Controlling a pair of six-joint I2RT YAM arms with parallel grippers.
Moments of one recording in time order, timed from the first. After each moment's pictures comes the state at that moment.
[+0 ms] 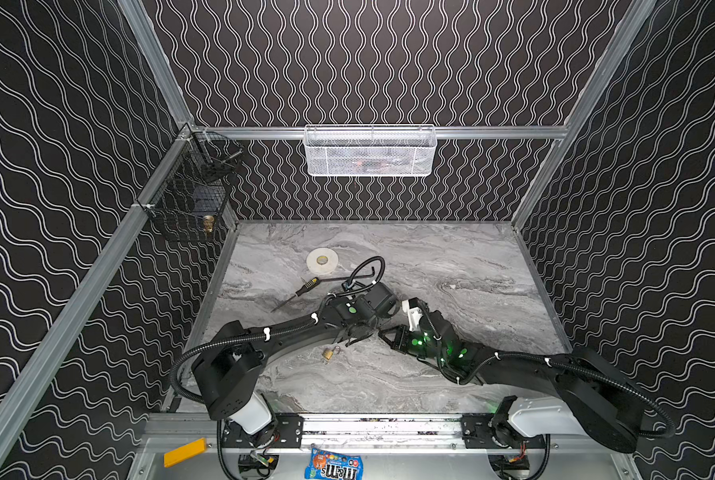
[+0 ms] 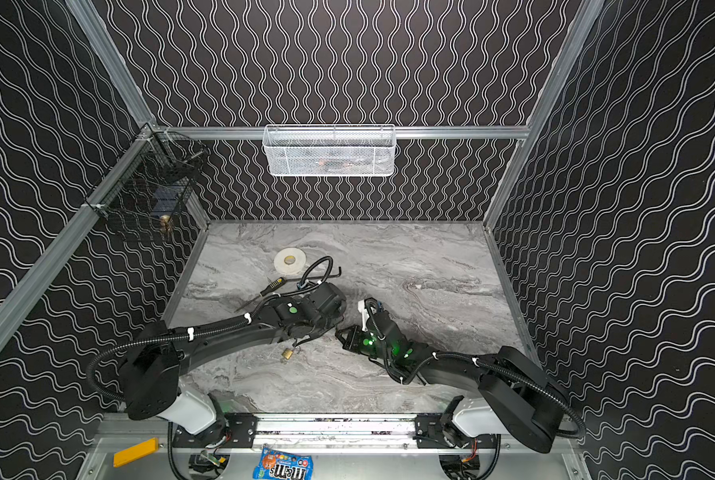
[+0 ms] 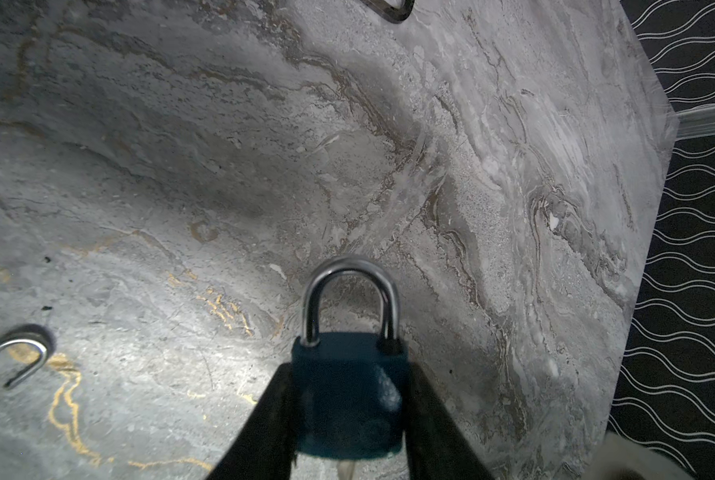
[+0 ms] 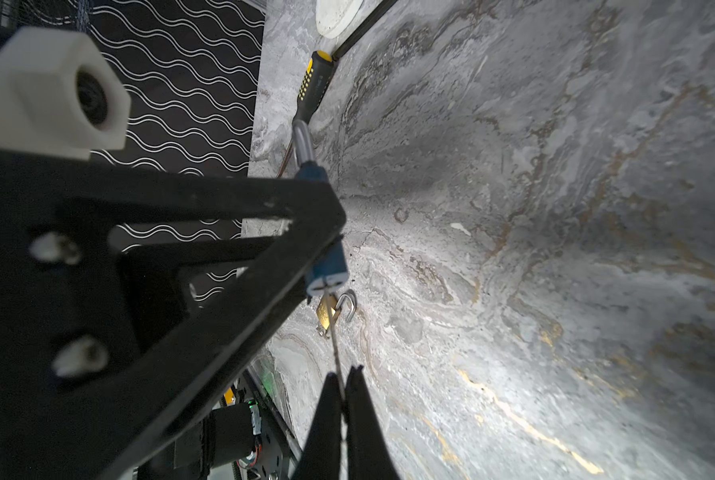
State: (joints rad) left arm -0.94 1.59 1.12 -0.54 -0.29 -1.37; right arm 0.87 1.34 0.45 0.41 -0.18 1.07
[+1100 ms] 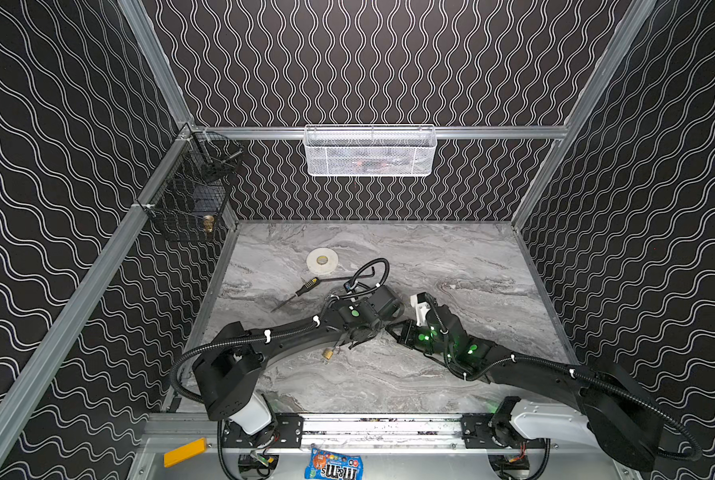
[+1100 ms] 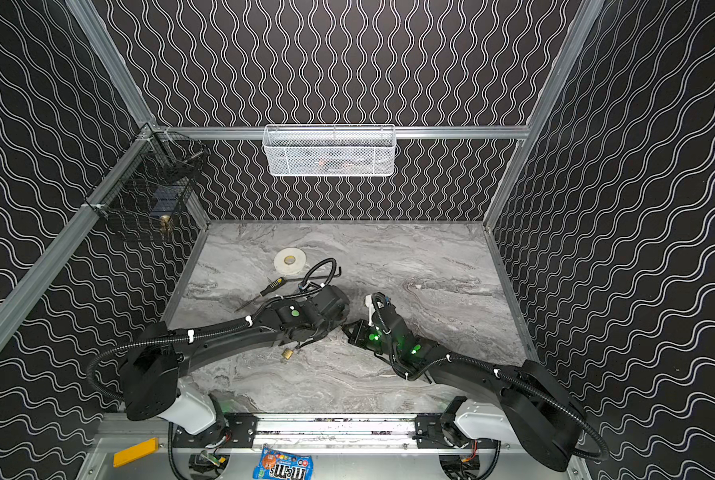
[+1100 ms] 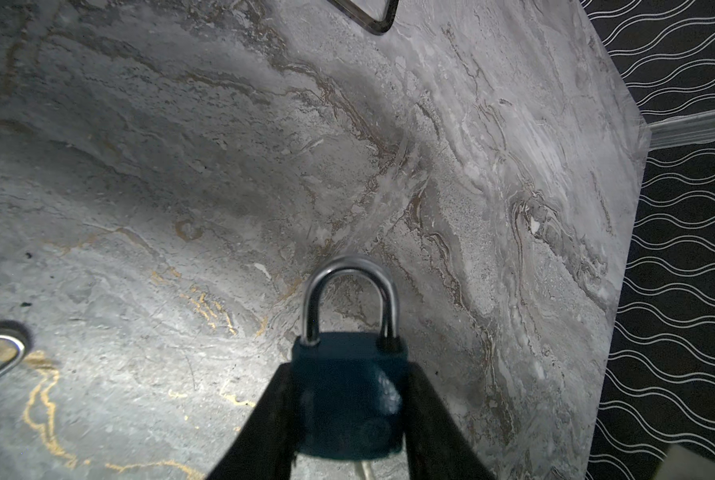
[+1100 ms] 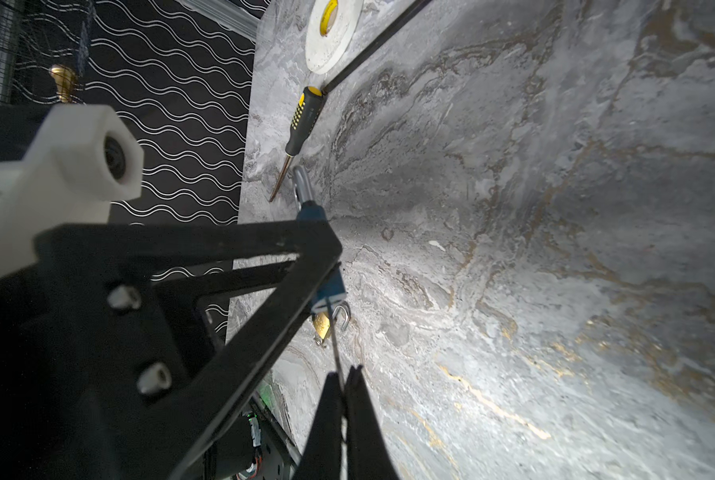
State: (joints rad) left arm -0.98 1.58 1.13 -0.53 -0.34 -1.41; right arm 0.84 1.22 0.48 0.25 -0.14 1.05
